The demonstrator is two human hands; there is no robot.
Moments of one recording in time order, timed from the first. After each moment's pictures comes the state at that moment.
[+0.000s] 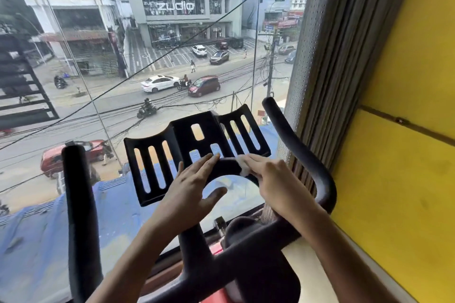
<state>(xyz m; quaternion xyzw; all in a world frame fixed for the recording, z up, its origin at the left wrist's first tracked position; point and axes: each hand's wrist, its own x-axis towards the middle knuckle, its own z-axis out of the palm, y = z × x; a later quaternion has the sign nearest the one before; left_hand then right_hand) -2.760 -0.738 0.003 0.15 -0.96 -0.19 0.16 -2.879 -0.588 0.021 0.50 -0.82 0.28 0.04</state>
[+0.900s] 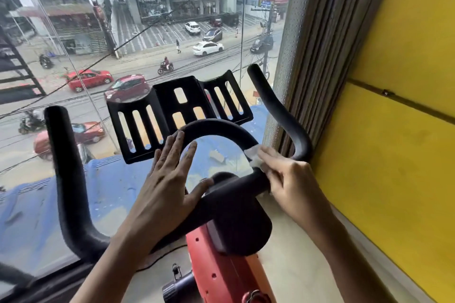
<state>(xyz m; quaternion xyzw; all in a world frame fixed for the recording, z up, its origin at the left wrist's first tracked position) -2.710 -0.690 -0.020 0.16 -0.95 -0.14 0.21 -2.855 -0.510 -0.026 0.45 -0.79 0.41 0.10</state>
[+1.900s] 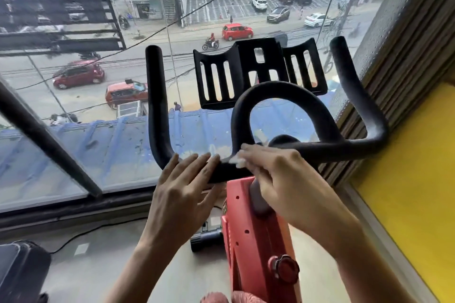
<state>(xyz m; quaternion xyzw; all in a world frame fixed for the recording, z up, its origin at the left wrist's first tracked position) -2.596 -0.654 -0.076 0.22 -0.90 0.02 0.38 -2.752 -0.545 -0.009 0.63 -0.72 0.29 0.00</state>
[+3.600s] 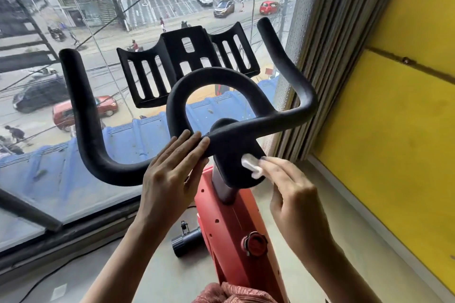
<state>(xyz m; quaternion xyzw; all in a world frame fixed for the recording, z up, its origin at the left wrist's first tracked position) -2.663 -0.640 -0.082 0.09 -0.88 -0.04 0.47 -2.765 -0.454 -0.077 0.46 -0.79 0.35 0.19</state>
